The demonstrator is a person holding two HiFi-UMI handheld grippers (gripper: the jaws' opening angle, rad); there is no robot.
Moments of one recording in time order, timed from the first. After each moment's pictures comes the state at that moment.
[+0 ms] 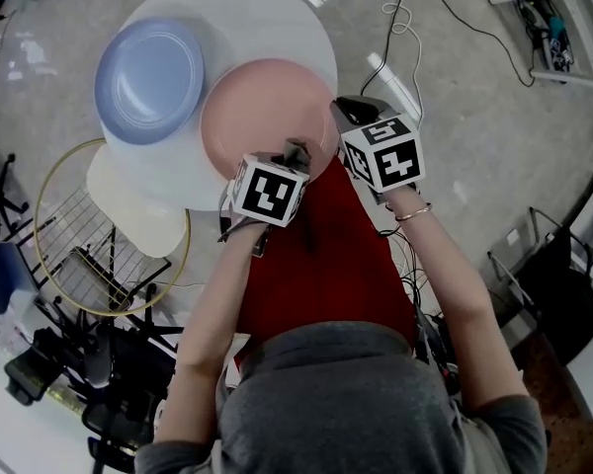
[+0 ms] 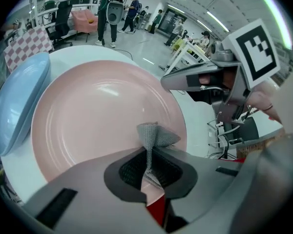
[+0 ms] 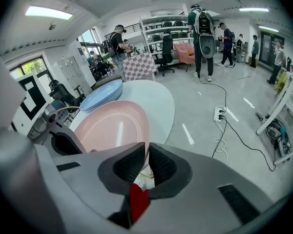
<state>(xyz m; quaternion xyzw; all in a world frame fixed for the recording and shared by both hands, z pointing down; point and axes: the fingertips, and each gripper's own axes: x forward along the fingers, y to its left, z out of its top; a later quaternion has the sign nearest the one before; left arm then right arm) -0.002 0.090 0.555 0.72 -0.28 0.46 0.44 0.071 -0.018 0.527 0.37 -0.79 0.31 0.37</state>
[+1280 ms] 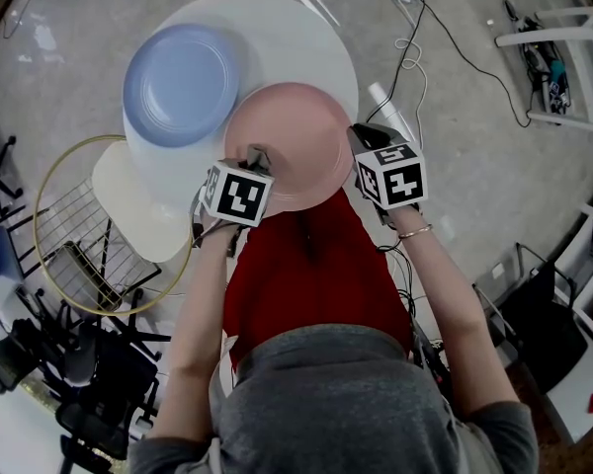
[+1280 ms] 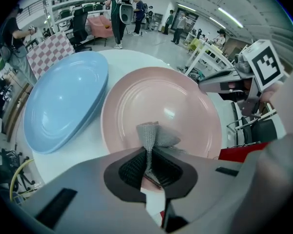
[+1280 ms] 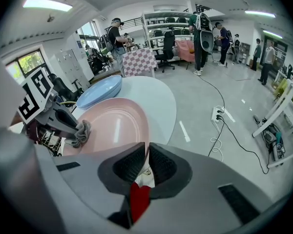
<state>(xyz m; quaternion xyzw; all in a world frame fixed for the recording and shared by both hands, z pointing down) -0.114 0.065 0.554 0.67 -0.37 0.49 0.42 0.060 -0.023 0.528 0.37 -0.78 0.30 0.41</state>
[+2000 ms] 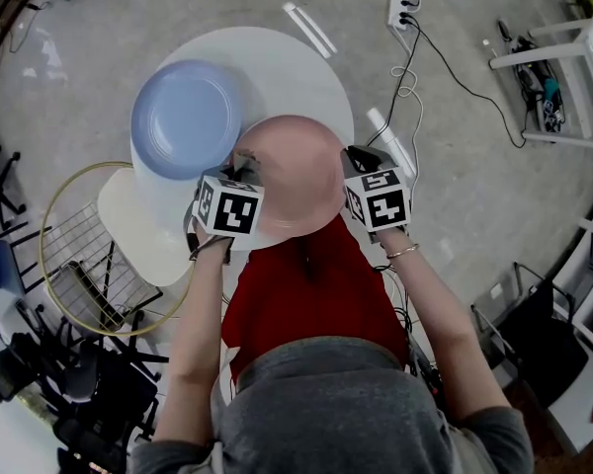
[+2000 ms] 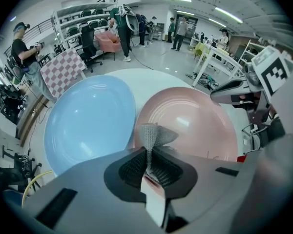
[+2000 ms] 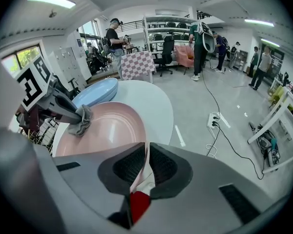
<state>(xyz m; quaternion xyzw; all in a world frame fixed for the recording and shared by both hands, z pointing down) -0.147 0.007 0.537 0.67 -0.44 0.49 0.36 0.054 -0.049 0.524 0.40 -0.78 0.27 0.41</state>
